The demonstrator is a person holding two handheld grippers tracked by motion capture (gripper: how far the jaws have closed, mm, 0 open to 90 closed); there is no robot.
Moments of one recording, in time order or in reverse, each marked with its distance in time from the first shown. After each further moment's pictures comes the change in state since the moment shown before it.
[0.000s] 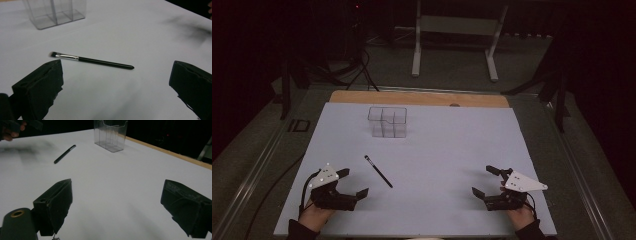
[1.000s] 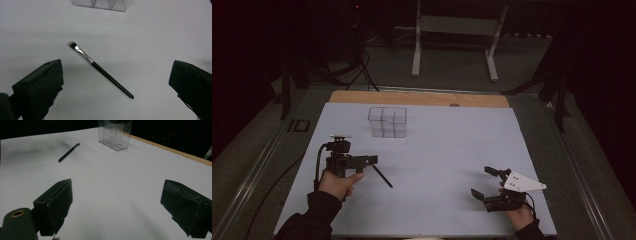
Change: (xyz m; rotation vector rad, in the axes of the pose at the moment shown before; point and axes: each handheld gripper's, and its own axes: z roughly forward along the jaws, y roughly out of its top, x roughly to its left) left arm 0.006 0.088 0.040 0.296 0.239 -0.535; right arm 0.001 0.000 0.002 0.007 0.030 0.004
